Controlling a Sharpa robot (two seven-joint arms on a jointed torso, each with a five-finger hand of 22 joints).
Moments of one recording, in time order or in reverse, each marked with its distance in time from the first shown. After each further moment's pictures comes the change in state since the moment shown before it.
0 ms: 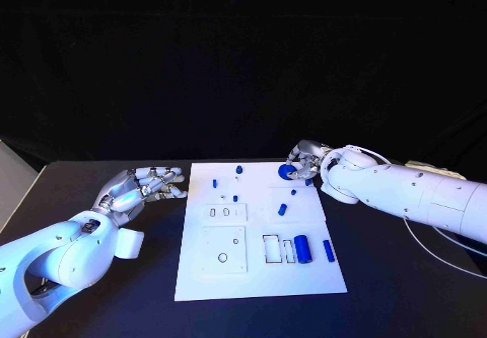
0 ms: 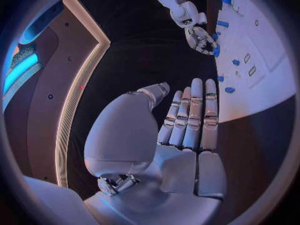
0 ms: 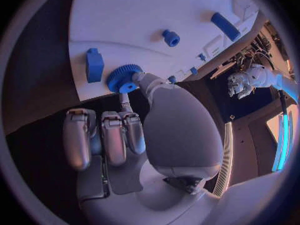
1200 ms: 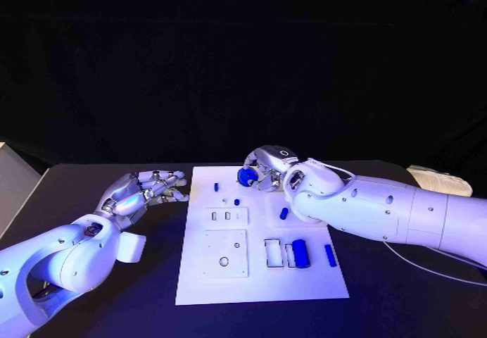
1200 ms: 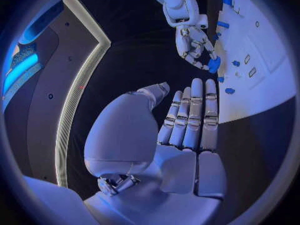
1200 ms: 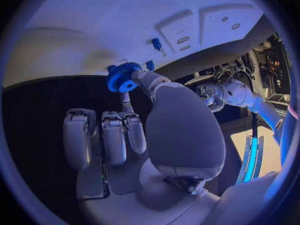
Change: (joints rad) left arm 0.000 0.002 0.000 0.004 -0.001 0.001 -0.001; left_hand 0.000 0.000 0.003 0.003 0.000 0.000 0.000 0.000 0.001 0.000 0.000 0.000 0.001 -0.003 0.003 0.004 0.002 0.000 -0.004 -0.004 0.000 0.001; right arm -0.006 0.086 -0.009 0.209 -0.283 -0.177 -0.054; right_hand -0.029 -0.020 0.056 -0.014 -0.005 0.034 -0.009 0.009 -0.001 0.004 -0.004 0.000 0.000 -0.004 -0.004 0.000 0.000 0.001 0.000 0.000 0.004 -0.001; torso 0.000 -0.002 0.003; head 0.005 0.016
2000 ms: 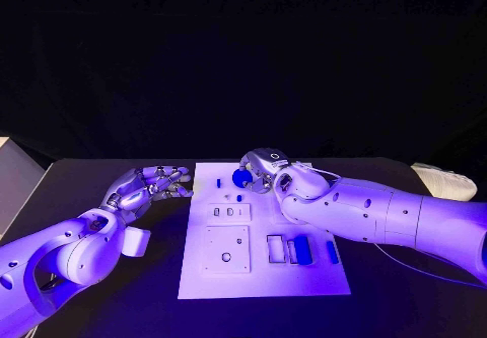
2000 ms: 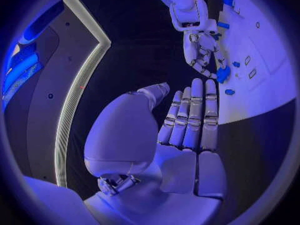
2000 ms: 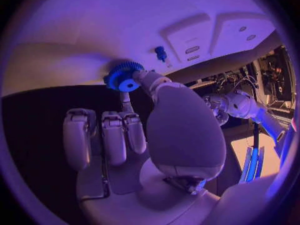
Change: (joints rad) left arm 0.000 0.006 0.000 -0.005 -0.001 0.002 -0.001; left_hand 0.000 0.000 0.000 0.000 0.000 0.000 0.000 0.000 0.000 0.000 0.000 0.000 0.000 0.000 0.000 0.000 0.000 0.000 0.000 0.000 0.000 0.000; right arm -0.033 0.107 -0.009 -0.114 -0.060 -0.010 -0.029; right_hand -0.014 -0.006 0.000 0.000 -0.004 0.005 -0.002 0.006 0.000 -0.004 -0.003 0.000 0.000 0.000 0.000 0.000 0.001 0.000 0.000 0.000 0.000 0.000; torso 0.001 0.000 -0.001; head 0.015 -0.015
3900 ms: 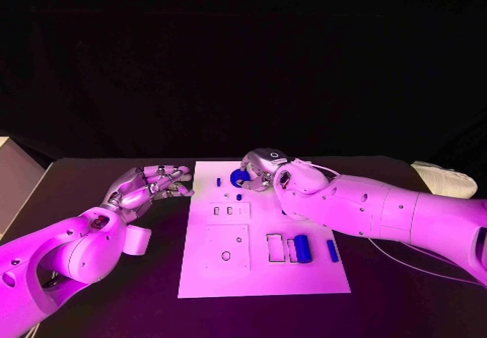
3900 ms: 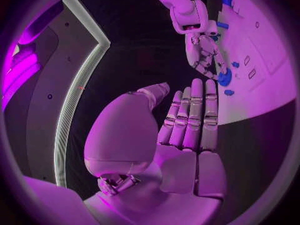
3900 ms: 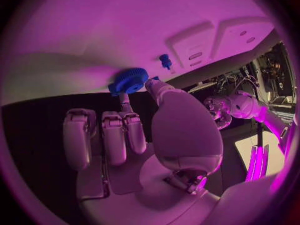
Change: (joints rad) left arm -0.001 0.005 0.000 -0.008 -0.004 0.003 -0.006; left_hand 0.000 0.000 0.000 0.000 0.000 -0.004 0.004 0.000 0.000 0.000 0.000 0.000 0.000 -0.007 0.000 0.004 0.001 0.000 0.000 0.000 0.000 0.000; right arm 0.004 0.023 -0.002 -0.054 0.046 0.067 0.030; right_hand -0.167 0.044 -0.145 0.143 -0.009 -0.039 0.009 -0.054 -0.014 0.000 0.000 0.000 0.001 0.000 0.000 0.000 0.000 0.000 0.000 0.000 0.000 -0.001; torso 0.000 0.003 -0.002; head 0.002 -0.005
